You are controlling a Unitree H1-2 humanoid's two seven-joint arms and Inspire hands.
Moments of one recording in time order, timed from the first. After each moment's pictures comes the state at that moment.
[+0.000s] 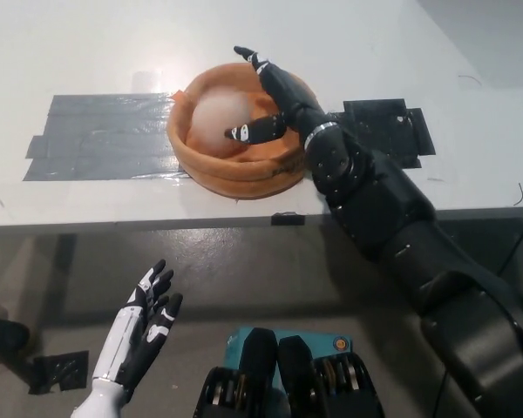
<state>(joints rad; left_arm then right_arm) 0.04 0.11 -0.06 -0.15 0.13 0.04 -0.06 -1.14 0.03 0.33 1.09 -0.35 -0.08 -0.05</state>
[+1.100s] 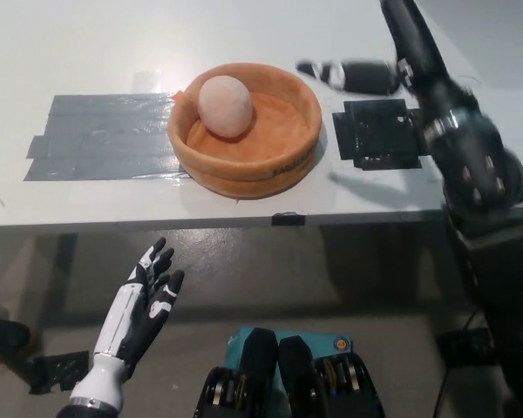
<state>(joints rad) -0.04 0.11 -0.05 -0.12 0.12 0.07 -0.07 -0.75 -0.13 0.11 0.09 -0.24 0.04 0.07</state>
